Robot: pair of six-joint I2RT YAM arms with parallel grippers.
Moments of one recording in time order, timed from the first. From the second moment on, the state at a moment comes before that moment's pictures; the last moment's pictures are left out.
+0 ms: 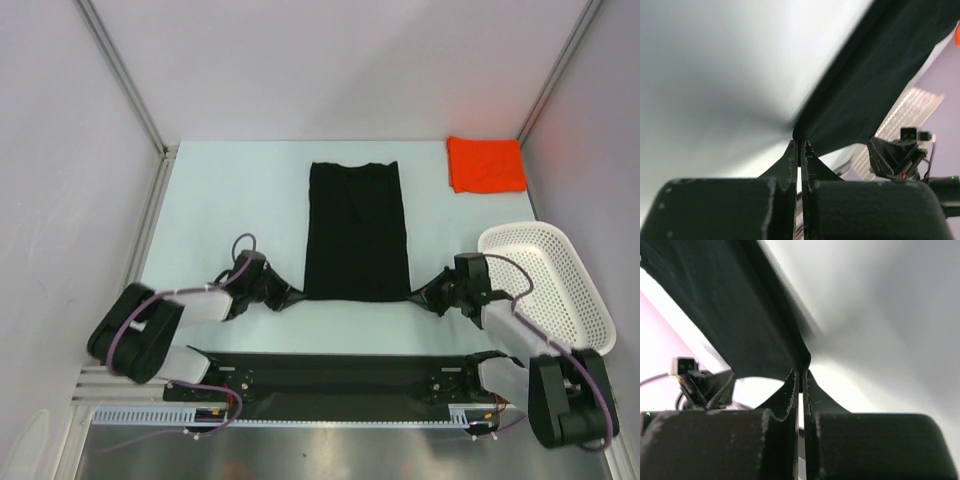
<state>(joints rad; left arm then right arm) -0.44 1.48 0.43 0.19 0.34 -1.35 0.13 1.12 0.36 -0.15 -0.37 1.09</state>
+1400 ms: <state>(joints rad) -0.36 1.51 1.14 -0.33 0.18 -1.01 0.15 1.53 1.18 -0.55 -0.38 0.81</state>
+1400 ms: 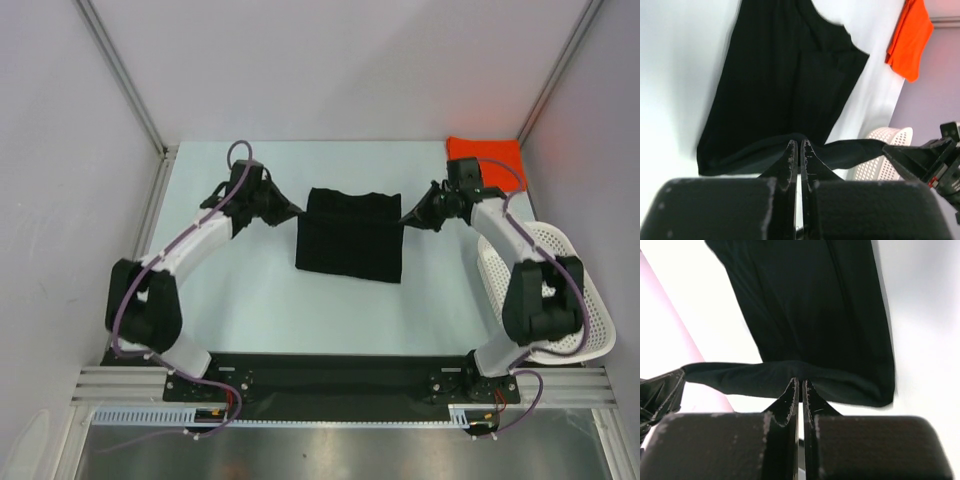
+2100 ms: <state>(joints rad) -0.26 2.15 1.72 -0.30 0.38 -0.96 0.04 2.18 1.81 -0.55 -0.56 0.75</state>
